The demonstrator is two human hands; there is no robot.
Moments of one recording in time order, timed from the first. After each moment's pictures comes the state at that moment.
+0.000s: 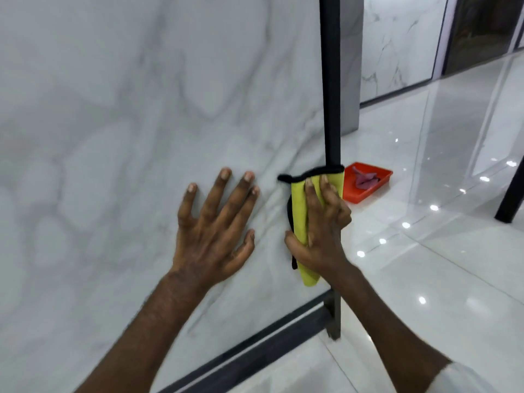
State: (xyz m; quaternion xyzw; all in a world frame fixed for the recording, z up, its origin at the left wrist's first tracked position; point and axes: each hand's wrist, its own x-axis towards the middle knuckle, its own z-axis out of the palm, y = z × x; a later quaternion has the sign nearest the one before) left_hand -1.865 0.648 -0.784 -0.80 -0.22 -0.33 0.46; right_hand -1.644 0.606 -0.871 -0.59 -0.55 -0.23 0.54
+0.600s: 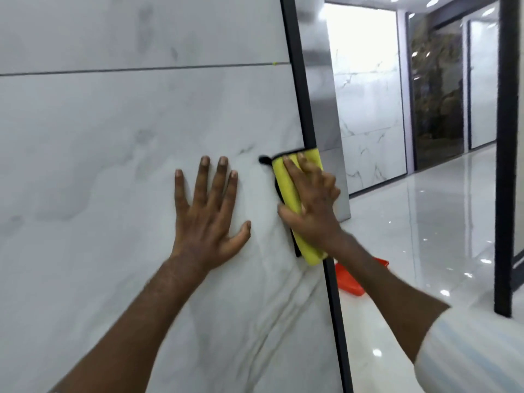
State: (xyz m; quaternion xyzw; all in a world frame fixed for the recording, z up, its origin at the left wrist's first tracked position) left_hand -1.857 0.665 -0.548 -0.74 -0.24 -0.39 0.49; right_hand -1.626 0.600 -0.578 -0.56 -0.56 -0.31 0.53
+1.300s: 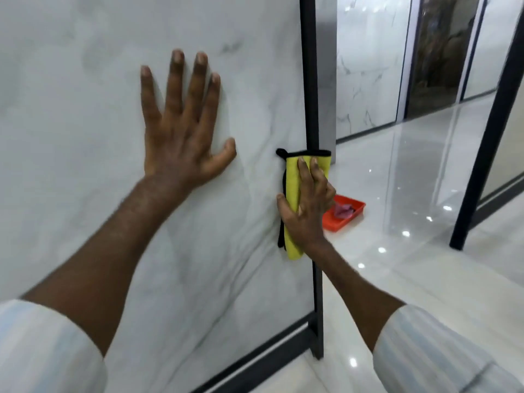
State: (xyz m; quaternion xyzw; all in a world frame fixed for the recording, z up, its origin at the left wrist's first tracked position) left_hand -1.856 0.653 -0.550 -0.77 -0.30 -0.34 0.46; right_hand -1.651 0.606 -0.735 -0.63 -0.44 -0.17 0.62
